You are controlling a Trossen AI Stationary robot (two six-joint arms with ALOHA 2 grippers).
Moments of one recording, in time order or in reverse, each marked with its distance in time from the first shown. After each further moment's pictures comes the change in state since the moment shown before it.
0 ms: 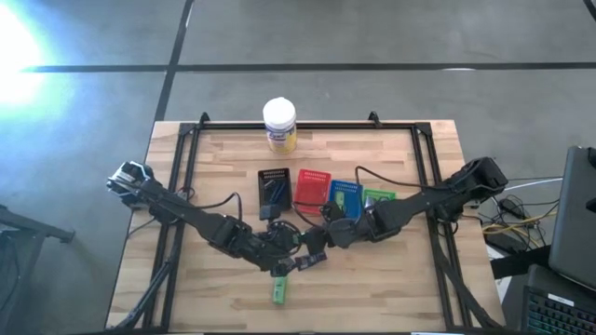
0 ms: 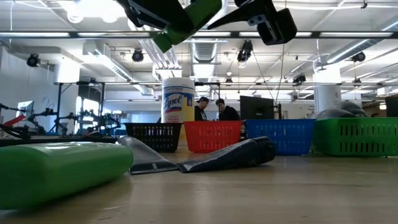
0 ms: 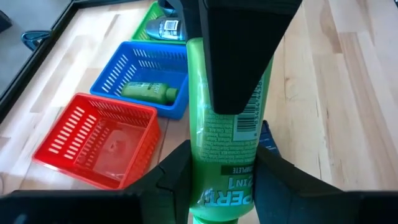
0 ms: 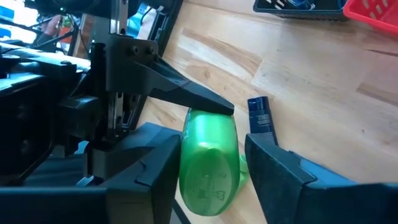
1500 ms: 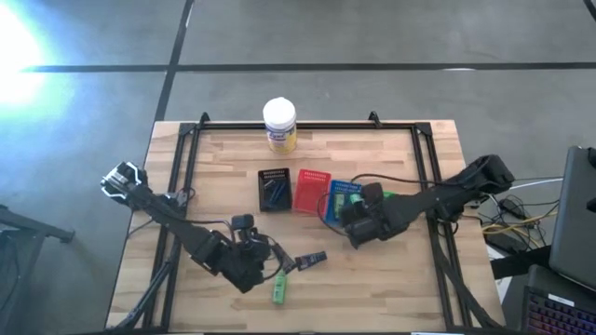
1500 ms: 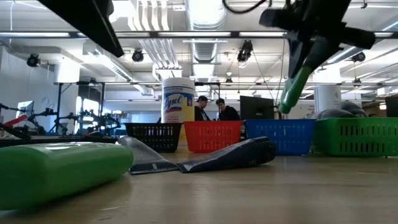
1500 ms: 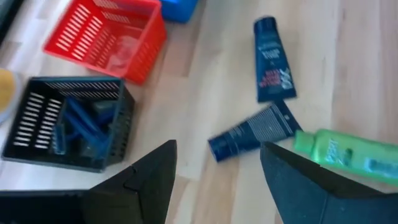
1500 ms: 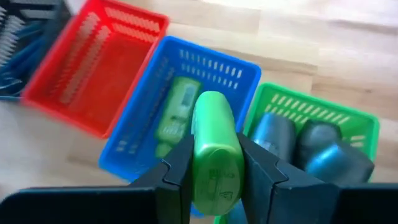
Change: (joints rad) left arm -0.143 -0.028 -0.001 -0.432 -0.021 -0.372; right arm -0.001 -0.071 -0.003 -0.966 0.301 0.346
